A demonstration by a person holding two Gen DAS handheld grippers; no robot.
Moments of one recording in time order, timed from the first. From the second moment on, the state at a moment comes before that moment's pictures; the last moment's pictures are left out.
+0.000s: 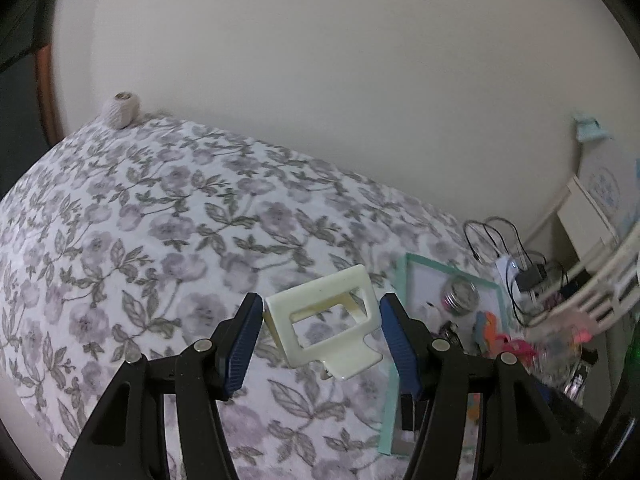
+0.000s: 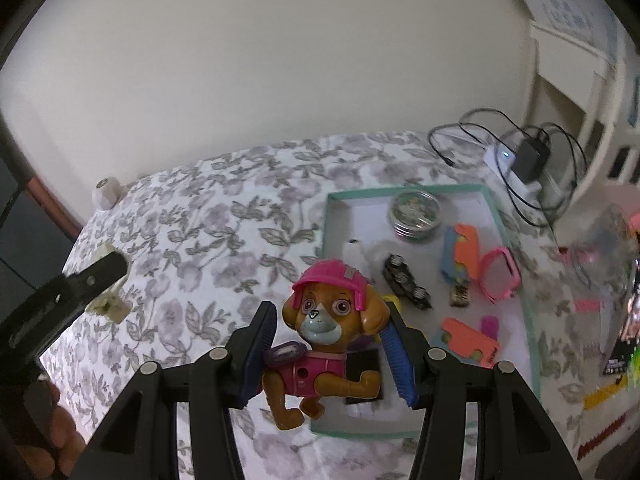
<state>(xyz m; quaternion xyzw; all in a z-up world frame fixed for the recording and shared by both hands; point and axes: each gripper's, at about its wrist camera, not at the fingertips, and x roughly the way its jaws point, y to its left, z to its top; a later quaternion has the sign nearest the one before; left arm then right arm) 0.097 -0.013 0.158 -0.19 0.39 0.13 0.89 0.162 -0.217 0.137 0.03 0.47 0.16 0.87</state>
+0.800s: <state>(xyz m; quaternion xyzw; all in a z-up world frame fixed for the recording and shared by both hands) 0.118 -0.146 0.129 -0.09 0.44 0.00 0.89 0.176 -0.344 0.126 0.07 0.48 0.02 0.87</state>
